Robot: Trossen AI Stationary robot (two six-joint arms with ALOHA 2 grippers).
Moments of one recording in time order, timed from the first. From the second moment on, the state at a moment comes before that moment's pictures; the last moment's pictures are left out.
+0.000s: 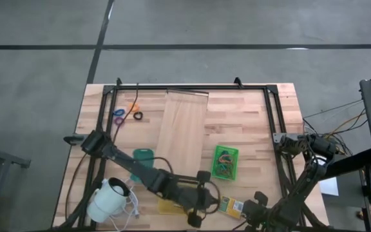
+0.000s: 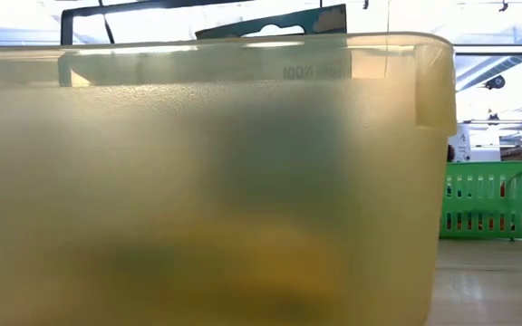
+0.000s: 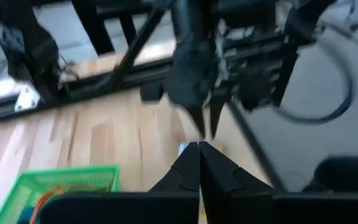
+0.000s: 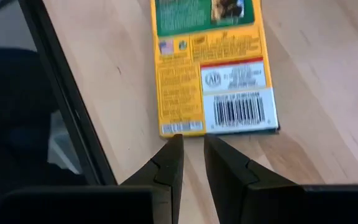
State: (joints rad) left arm -0.51 2.07 1.74 -0.16 -0.29 -0.03; right arm 1.12 1.88 1.17 -0.64 0.44 1.62
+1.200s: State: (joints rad) left arm -0.63 2.25 1.74 -0.05 -0.45 -0.70; right arm 1.14 1.94 1.31 -0.69 0.56 1.35
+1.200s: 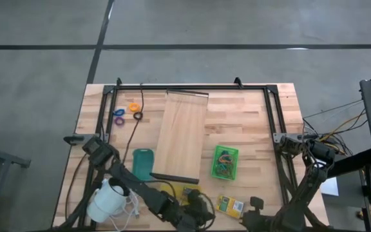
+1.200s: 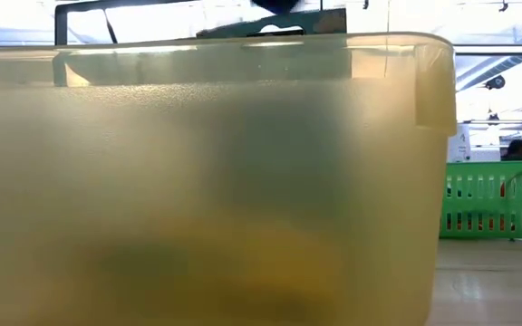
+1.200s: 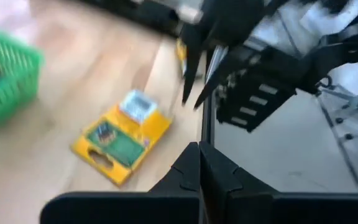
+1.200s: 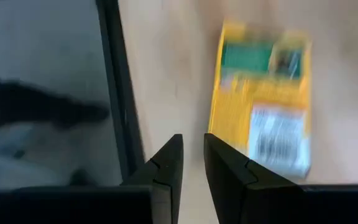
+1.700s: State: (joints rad) left arm -0.59 2.29 1.74 -0.05 -0.41 -0.76; right arm 1.13 1.94 1.28 -0.76 0.73 1.31
